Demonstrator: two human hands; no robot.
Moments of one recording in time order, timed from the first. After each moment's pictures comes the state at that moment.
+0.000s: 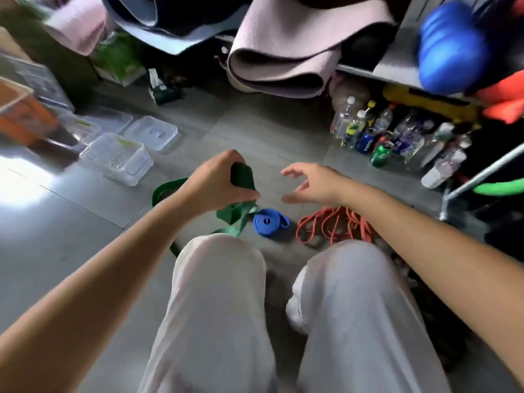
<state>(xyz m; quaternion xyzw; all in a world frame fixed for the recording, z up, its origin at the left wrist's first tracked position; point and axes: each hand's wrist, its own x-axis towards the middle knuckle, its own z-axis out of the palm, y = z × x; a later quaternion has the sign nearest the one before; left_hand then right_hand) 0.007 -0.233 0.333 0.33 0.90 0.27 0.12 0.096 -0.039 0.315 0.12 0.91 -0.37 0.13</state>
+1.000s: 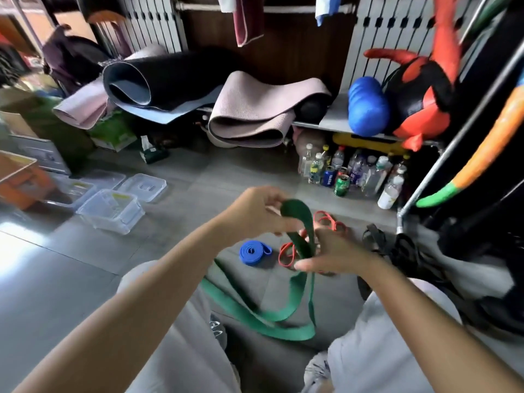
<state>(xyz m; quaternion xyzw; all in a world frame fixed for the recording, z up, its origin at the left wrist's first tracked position) 0.136 -0.224 0.413 0.42 0.74 0.43 0.31 0.266 -0.080 0.352 0.12 0.87 -0.47 0.06</state>
